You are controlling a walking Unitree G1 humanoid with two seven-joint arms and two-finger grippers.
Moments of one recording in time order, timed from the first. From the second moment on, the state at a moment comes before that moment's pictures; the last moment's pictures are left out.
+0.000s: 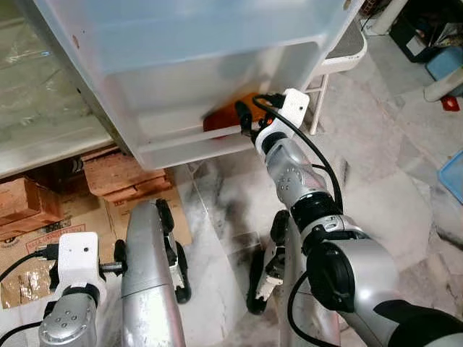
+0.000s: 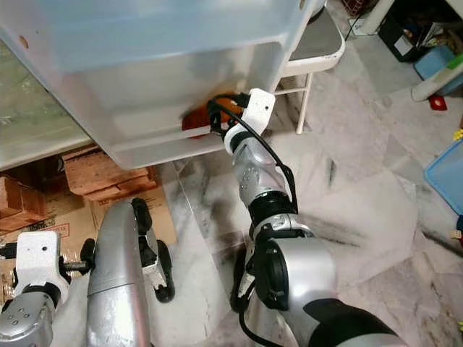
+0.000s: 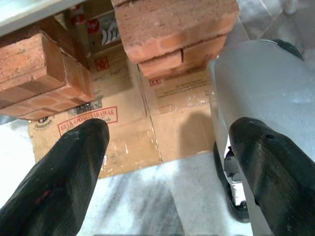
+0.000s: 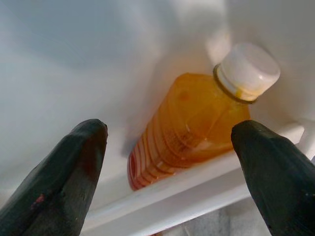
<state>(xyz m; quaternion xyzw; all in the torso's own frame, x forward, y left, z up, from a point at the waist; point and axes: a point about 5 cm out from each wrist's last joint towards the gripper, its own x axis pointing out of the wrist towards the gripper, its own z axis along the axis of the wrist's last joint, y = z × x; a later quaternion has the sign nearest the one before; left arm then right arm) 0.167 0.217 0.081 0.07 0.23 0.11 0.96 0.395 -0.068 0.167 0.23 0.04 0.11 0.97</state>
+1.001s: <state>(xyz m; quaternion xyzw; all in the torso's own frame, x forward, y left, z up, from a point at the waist) 0.156 0.218 0.086 0.08 0.24 0.12 0.96 0.405 -0.069 0.192 0.25 -0.01 0.03 0.97</state>
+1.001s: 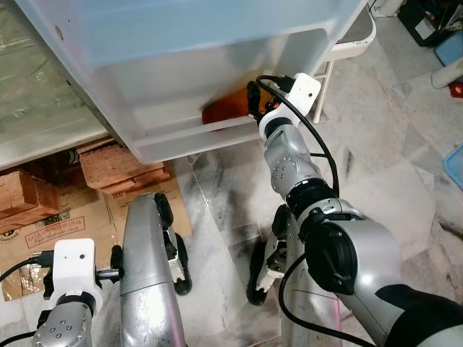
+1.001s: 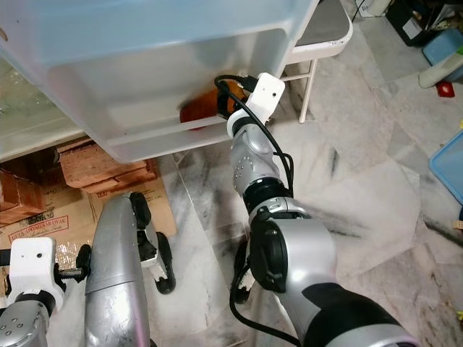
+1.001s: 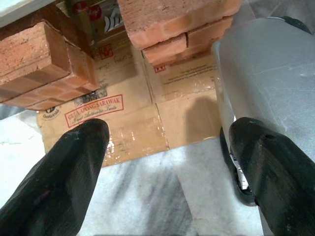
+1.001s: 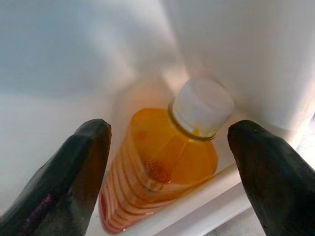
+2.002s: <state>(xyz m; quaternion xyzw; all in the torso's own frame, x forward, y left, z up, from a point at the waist) 0.156 0.218 0.089 0.08 0.23 0.12 0.96 0.407 -0.074 0.197 0.23 -0.02 0.01 0.97</state>
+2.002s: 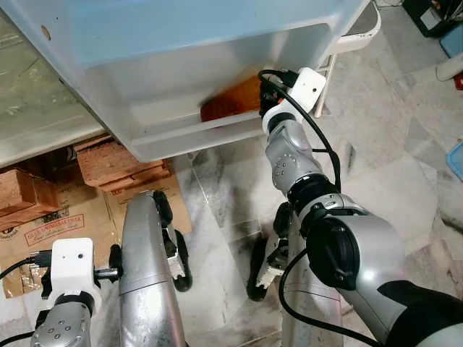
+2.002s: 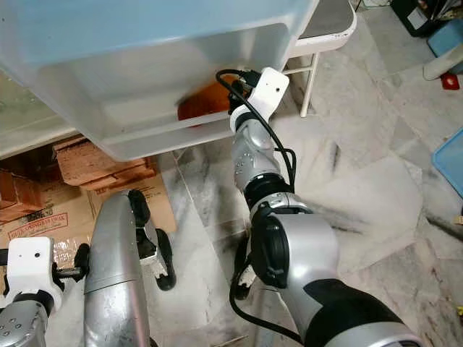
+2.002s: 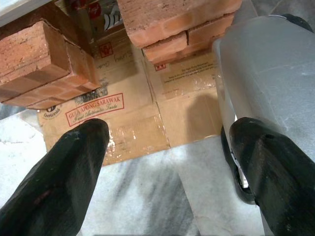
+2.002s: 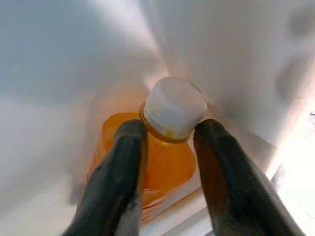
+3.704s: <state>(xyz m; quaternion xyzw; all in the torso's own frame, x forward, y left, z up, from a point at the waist) 0.159 0.217 0.089 0.08 0.23 0.12 0.96 0.407 -0.069 0.193 0.28 0.00 0.03 0.96</state>
